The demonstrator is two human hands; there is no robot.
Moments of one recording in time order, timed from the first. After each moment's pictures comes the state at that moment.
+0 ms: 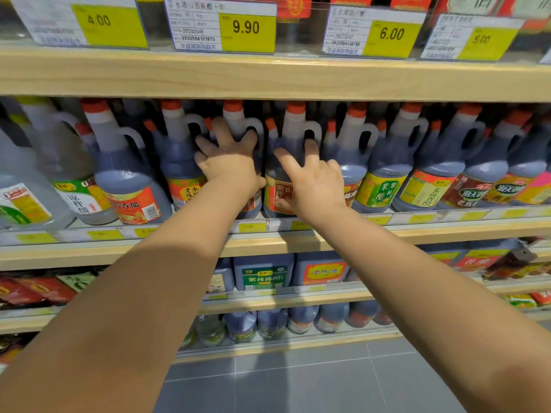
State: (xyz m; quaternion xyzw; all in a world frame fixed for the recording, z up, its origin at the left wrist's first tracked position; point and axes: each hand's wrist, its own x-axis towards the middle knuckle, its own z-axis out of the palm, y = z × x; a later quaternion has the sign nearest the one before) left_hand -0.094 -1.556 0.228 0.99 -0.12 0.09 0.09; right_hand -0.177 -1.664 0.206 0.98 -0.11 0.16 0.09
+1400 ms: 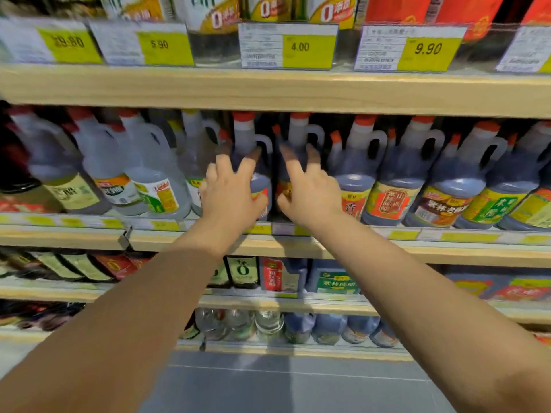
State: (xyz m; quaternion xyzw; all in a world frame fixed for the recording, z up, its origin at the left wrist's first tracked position) left_hand -0.078 -1.355 0.212 0.96 -0.15 0.18 0.12; right_hand -0.111 -1.495 0.210 0.98 -0.06 0.17 -0.04
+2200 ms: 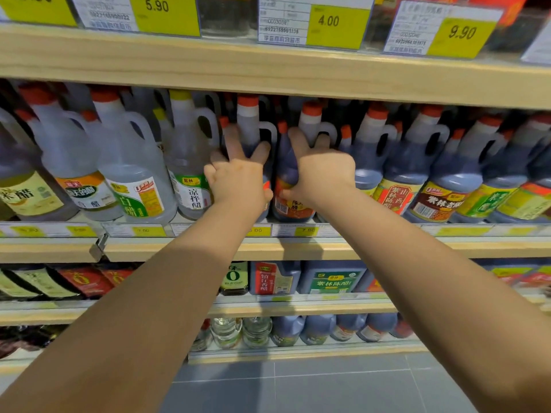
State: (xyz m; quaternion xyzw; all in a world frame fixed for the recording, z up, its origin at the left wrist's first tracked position) left_hand -0.038 -1.378 0.200 0.98 -0.15 0.13 0.05; right_hand -0.087 -1.497 0.226 0.98 -0.13 0.14 0.06
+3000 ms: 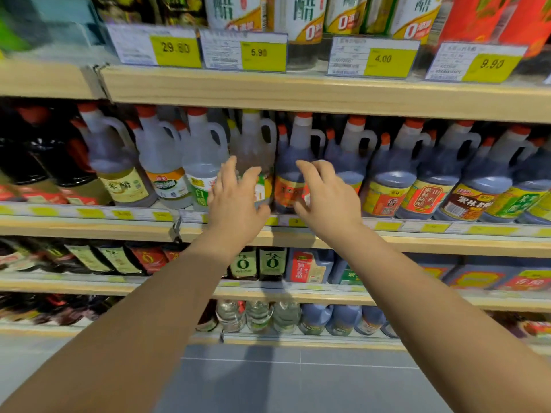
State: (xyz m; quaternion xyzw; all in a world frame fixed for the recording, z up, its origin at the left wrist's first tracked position) left_hand -0.074 -1.258 0.199 0.95 -0.18 0.13 0.22; right_hand -0.133 -1.416 0.221 0.98 -0.04 0.19 -0.04
